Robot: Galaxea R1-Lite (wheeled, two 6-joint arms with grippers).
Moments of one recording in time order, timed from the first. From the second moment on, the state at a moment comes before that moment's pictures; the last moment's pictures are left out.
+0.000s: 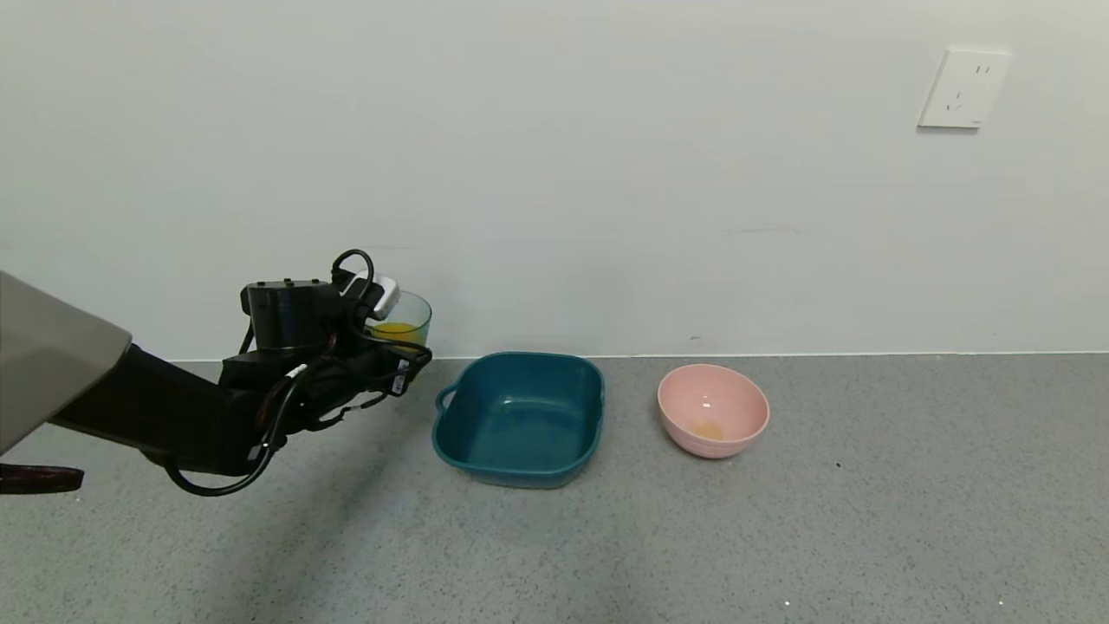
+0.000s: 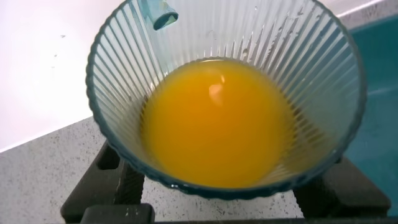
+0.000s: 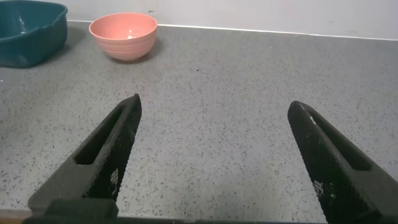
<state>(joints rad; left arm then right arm) -0.14 2.02 -0.99 -0.73 0.10 0.34 0.00 0.00 0.00 0.00 0.01 -0.01</state>
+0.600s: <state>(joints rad) -0.21 2.03 -1.04 -0.69 0.18 0.59 0.00 0.00 0.00 0.00 0.01 -0.01</state>
